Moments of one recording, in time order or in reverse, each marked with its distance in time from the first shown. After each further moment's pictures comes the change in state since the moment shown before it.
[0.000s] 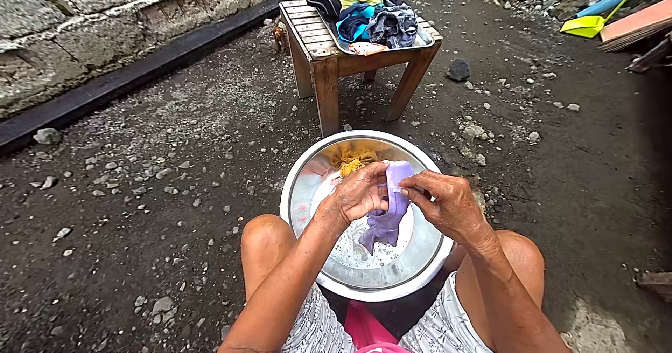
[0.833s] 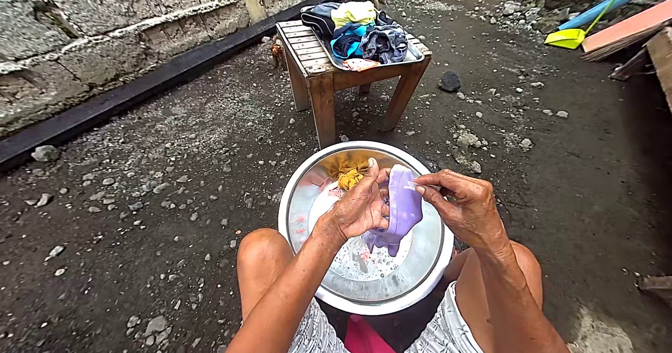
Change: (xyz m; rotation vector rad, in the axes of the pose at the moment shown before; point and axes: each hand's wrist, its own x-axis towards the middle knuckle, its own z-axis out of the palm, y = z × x) left_hand -0.001 -0.005 -0.001 0.035 -0.286 0.057; right_hand 0.000 0.007 -0.023 0.102 0.136 0.092
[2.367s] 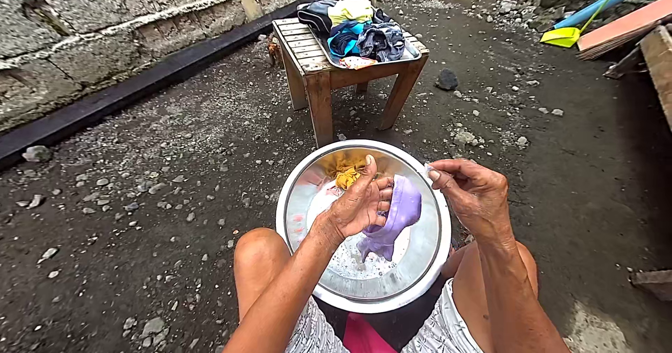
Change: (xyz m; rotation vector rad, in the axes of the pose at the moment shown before) left_hand 0.000 -0.001 0.000 0.068 0.041 -0.026; right_hand 0.003 0.006 -0.008 0.177 0.150 0.096
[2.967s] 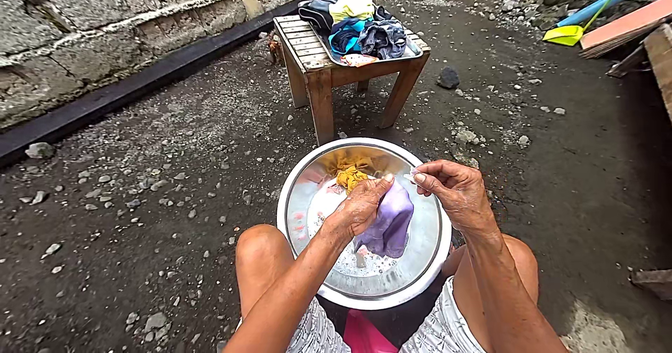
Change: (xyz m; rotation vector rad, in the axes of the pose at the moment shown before) left_hand 0.010 -0.013 0.014 0.042 0.352 0.088; right_hand -0.002 0.009 0.018 0.340 -0.095 0.177
